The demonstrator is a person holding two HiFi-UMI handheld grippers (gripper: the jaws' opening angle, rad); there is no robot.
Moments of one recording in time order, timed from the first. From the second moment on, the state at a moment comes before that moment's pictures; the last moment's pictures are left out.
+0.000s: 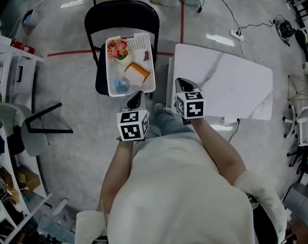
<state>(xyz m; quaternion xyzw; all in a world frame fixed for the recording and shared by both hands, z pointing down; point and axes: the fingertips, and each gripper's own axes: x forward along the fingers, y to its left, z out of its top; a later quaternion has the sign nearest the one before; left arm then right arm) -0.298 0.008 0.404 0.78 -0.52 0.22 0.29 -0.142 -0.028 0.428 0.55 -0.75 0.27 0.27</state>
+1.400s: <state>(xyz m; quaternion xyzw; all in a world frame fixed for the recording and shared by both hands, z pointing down) -0.255 0.189 0.387 0.87 -0.37 0.24 0.22 -0.117 0.221 0.398 0.66 -0.67 0.28 0.19</state>
